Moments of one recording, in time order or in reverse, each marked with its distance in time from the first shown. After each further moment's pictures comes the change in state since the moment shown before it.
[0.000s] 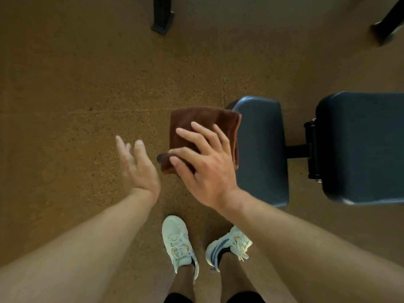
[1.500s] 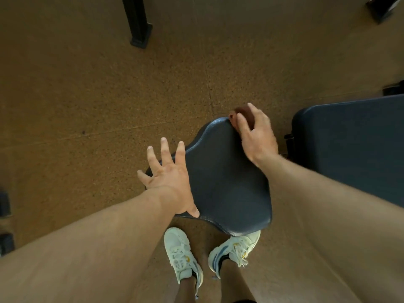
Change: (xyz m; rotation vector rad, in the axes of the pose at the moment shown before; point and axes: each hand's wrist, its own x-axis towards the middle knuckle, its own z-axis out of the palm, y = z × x) left_hand -0.032 0.107 0.083 1.458 -0.696 0.208; right_hand 0.052 0.196 -0.058 0.199 -0.173 0.974
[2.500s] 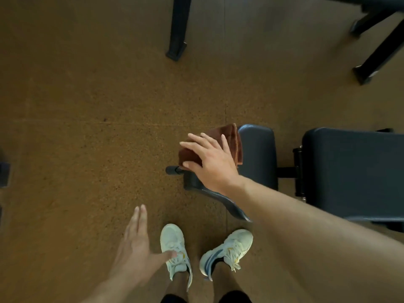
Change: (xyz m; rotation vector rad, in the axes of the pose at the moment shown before) left_hand -0.080 -0.168 0.196 -0.705 0.144 -0.027; right_hand -0.155 -0.116 0.076 -0.464 -0.314 -0.696
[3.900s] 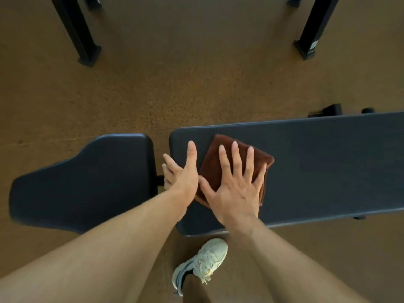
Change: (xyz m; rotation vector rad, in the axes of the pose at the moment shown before) left_hand 0.025 0.488 0.171 -0.629 -0.056 -0.218; right_hand -0.190 0.335 -0.091 -0.122 0.254 0.506
